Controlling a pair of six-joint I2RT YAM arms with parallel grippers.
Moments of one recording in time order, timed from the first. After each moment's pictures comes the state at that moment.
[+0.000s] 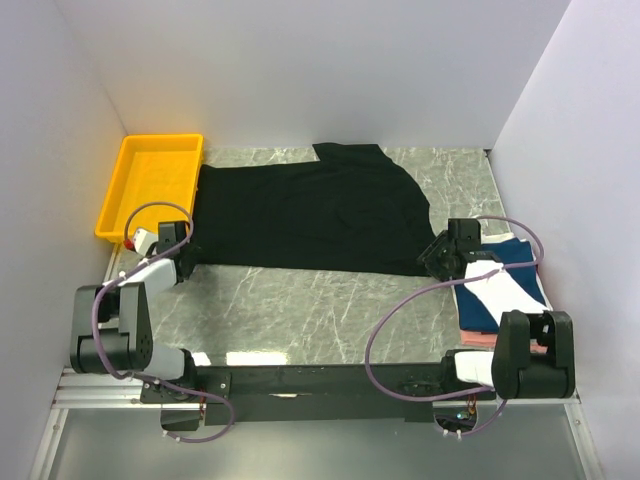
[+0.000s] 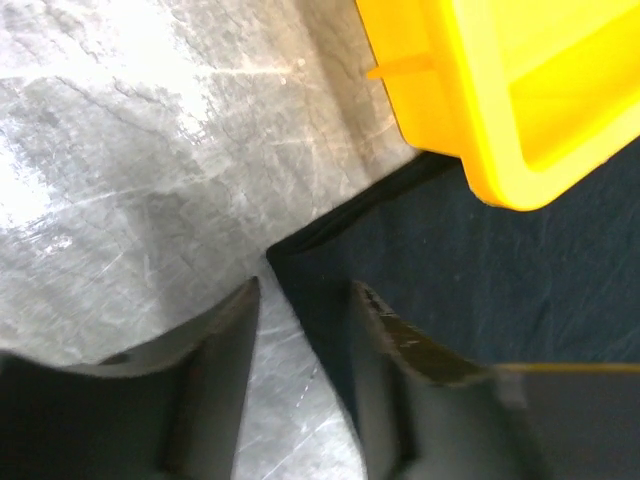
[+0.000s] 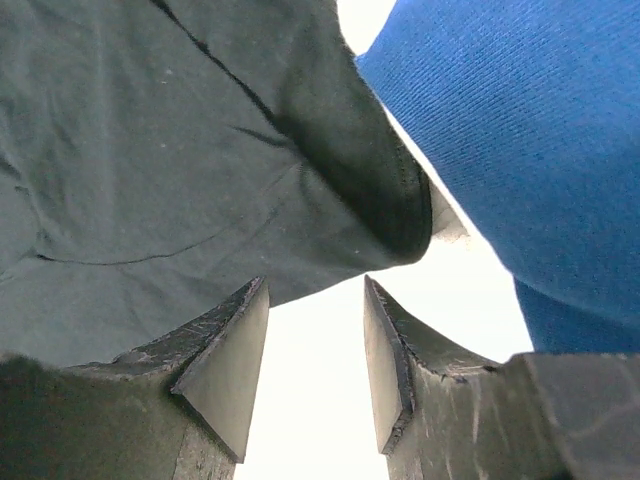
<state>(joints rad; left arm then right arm) 0.07 1.41 0.60 -0.07 -0.31 -1.09 -0.01 1.26 0.64 -0.32 -0.03 0.75</state>
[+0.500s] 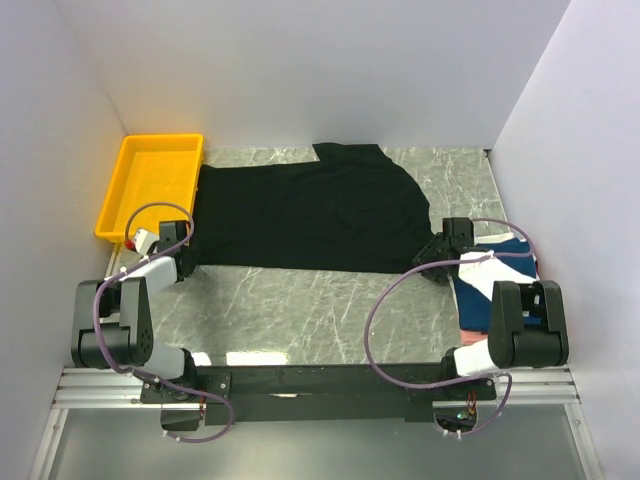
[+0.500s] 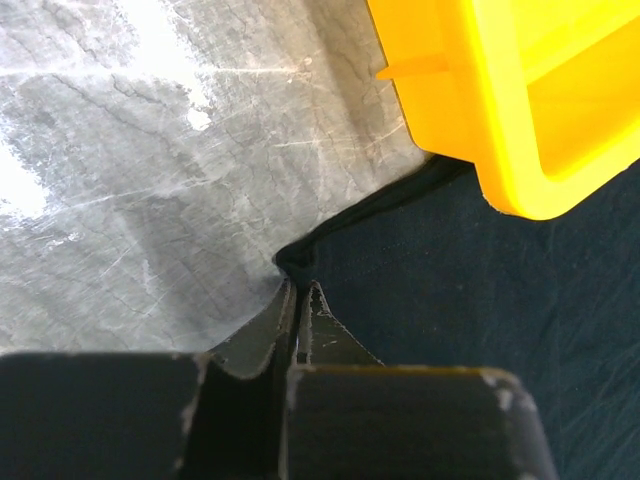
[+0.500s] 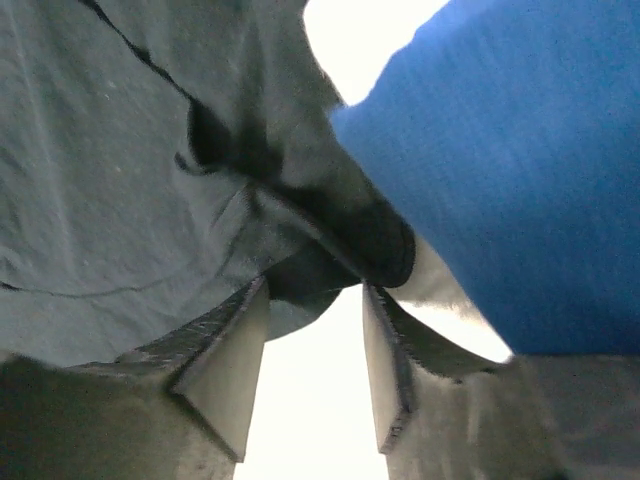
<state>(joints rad) 0.07 1.45 0.61 -0.07 -0.31 -1.10 -0.01 1.42 0.64 -0.24 -0.06 0.77</state>
